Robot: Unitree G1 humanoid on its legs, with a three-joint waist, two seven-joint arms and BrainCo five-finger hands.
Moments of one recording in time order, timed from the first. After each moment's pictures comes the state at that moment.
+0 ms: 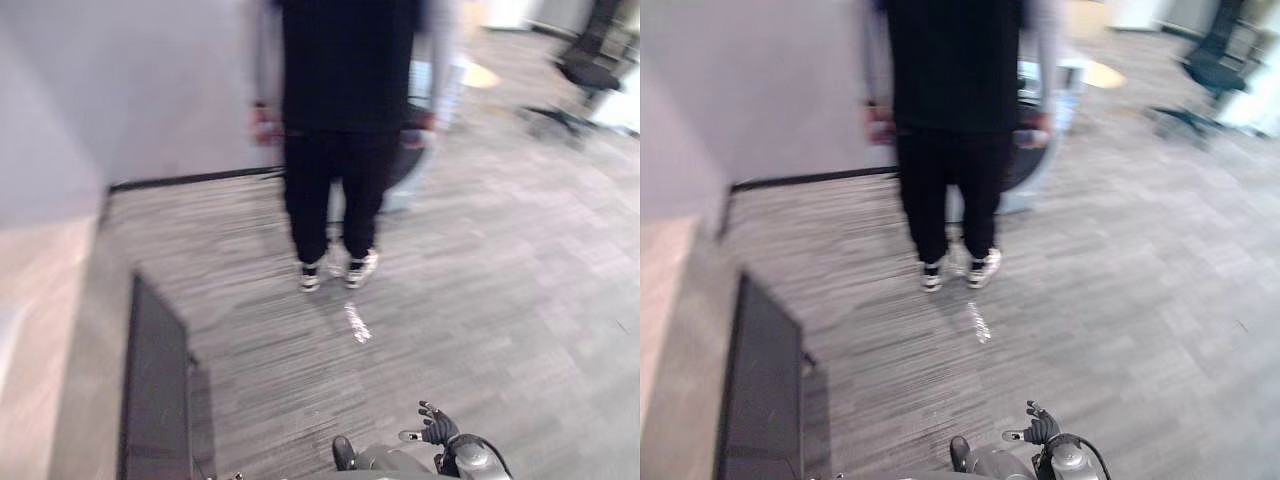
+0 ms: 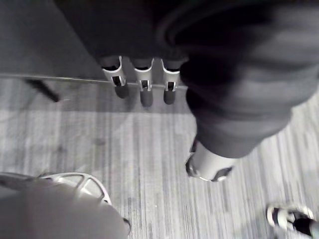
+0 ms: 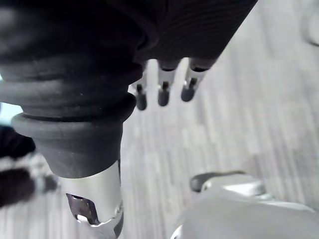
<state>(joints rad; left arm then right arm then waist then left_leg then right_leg) 0.13 0.02 0.43 1.06 0.08 -0.03 0.11 -0.01 -0.12 0.04 1.11 -0.13 -0.10 0.04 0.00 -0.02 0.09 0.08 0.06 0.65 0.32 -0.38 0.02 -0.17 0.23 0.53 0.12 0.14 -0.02</state>
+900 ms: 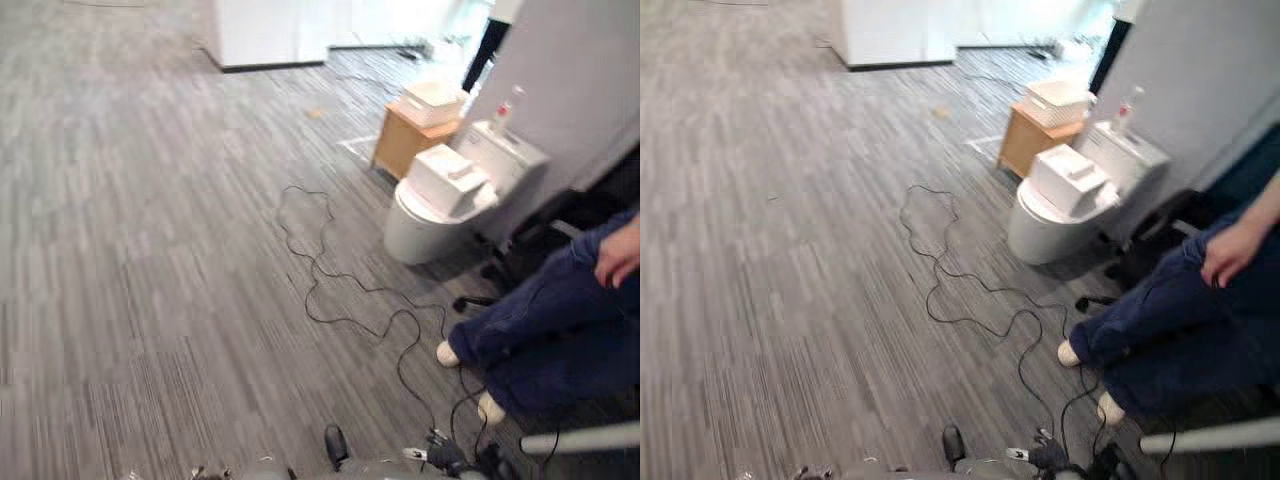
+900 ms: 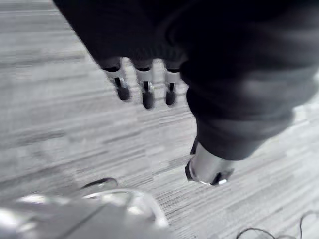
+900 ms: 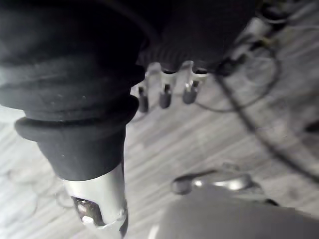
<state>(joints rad) 0.14 0.06 0.42 1.05 0.13 -0.04 0.11 0.08 -0.10 -0.12 1.13 -0.08 -0.11 0.04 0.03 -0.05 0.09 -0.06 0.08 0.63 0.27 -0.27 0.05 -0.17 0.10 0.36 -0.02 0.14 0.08</state>
